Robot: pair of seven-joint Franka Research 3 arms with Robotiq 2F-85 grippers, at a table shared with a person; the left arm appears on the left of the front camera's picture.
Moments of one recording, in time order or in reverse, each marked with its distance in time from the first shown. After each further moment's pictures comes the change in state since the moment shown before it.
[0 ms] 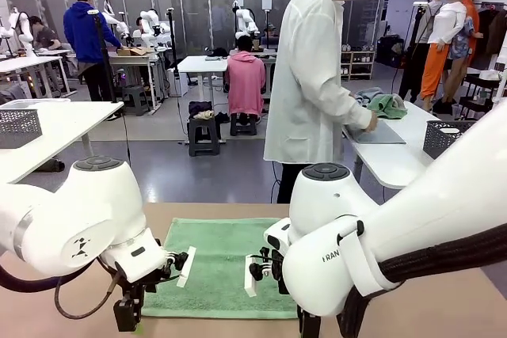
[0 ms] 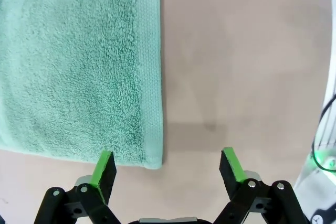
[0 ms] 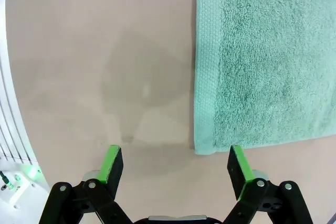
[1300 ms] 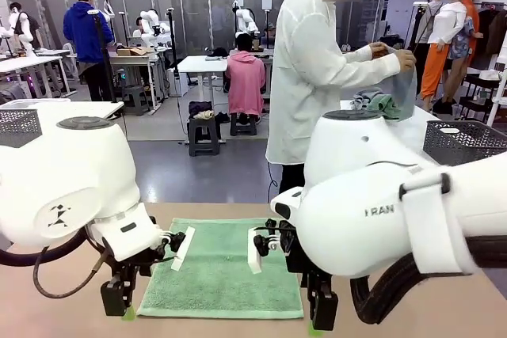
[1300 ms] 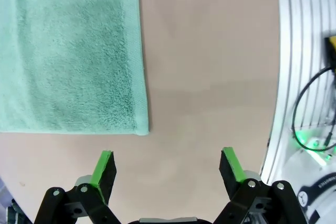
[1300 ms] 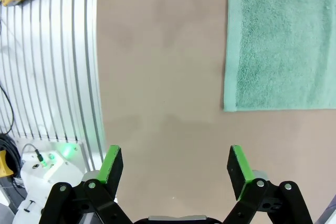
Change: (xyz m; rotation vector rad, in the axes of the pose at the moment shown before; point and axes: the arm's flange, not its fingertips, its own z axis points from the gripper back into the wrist) left arm 0.011 -0.022 0.068 0.007 0.020 -0.043; right arm -0.005 0.036 0.091 0.045 -0.031 0.012
